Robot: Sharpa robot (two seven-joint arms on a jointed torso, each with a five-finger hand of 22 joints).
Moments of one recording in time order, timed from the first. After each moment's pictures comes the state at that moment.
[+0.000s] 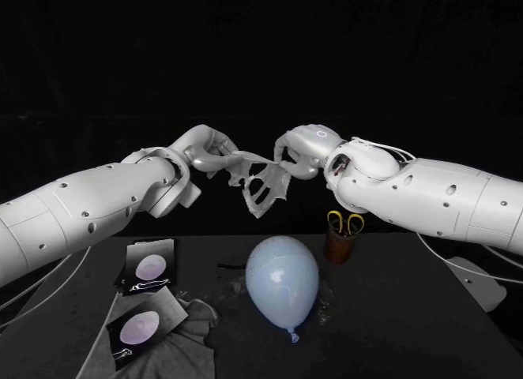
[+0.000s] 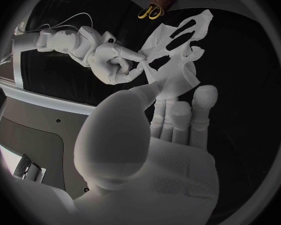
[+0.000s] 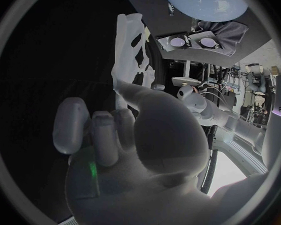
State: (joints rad) left arm 1.49 -0.52 -0.07 1.07 -0.76 -0.29 0.16; left_hand 1.44 -0.14 0.59 0.09 0.05 0.93 0.12 0.56 0.39 0.96 0.06 0.66 0.15 1.18 0.00 1.49 0.67 0.13 1.11 0.10 1.20 0.83; right arm 1.53 -0.57 -0.14 1.21 -1.61 -0.43 -0.06; right_hand 1.30 -0.06 0.64 -0.05 0.05 0.93 0.09 0.58 0.41 1.46 0.02 1.47 1.31 1.47 -0.03 1.57 1.31 0.09 1.41 0.07 1.27 1.31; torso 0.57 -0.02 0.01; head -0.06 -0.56
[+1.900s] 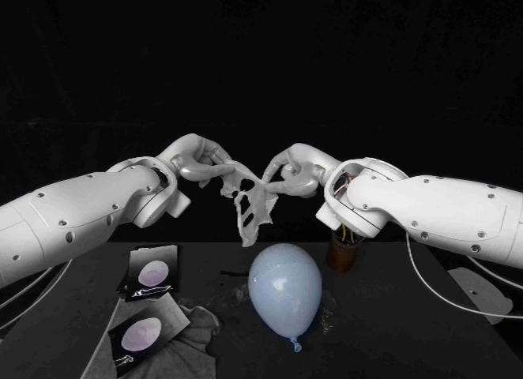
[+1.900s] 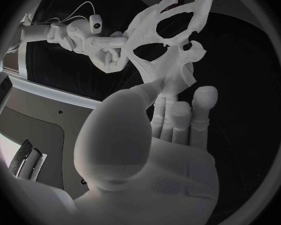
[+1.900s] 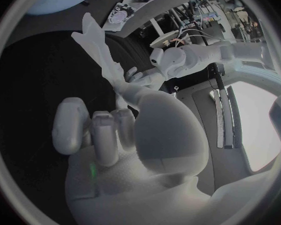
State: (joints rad) left arm 1.49 -0.63 -0.07 1.14 -0.69 -0.23 0.22; left_hand 1.44 -0.13 0.57 0.08 0.05 0.94 0.13 0.54 0.39 0.97 0.06 0.66 0.15 1.18 0.00 1.49 0.68 0.13 1.11 0.10 1.21 0.84; right arm 1.55 -0.68 -0.15 1.49 -0.84 -0.35 -0.05; right_hand 1.30 -0.06 0.65 -0.06 0.05 0.93 0.09 0.58 0.41 1.46 0.02 1.46 1.31 1.47 -0.04 1.57 1.31 0.08 1.41 0.06 1.27 1.31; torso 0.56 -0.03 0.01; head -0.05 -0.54
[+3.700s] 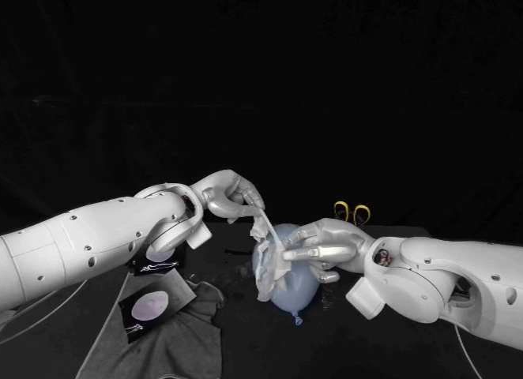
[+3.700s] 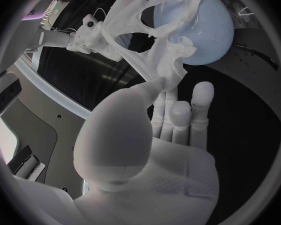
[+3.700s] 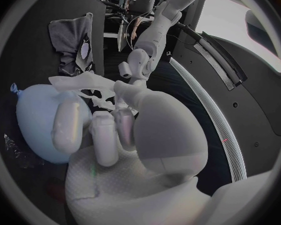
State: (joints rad) left arm 1.36 -0.62 -0.13 1.27 -0.76 -0.11 0.19; left_hand 1.46 -0.14 0.57 0.08 0.05 0.96 0.13 0.52 0.39 0.98 0.06 0.66 0.15 1.16 0.00 1.49 0.68 0.15 1.05 0.10 1.18 0.78; right arm 1.30 -0.97 -0.19 1.85 -0.27 -0.27 0.02; right_hand 1.29 -0.05 0.65 -0.06 0.04 0.91 0.10 0.58 0.41 1.46 0.01 1.45 1.31 1.47 -0.04 1.57 1.31 0.07 1.41 0.06 1.26 1.31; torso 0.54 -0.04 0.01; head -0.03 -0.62
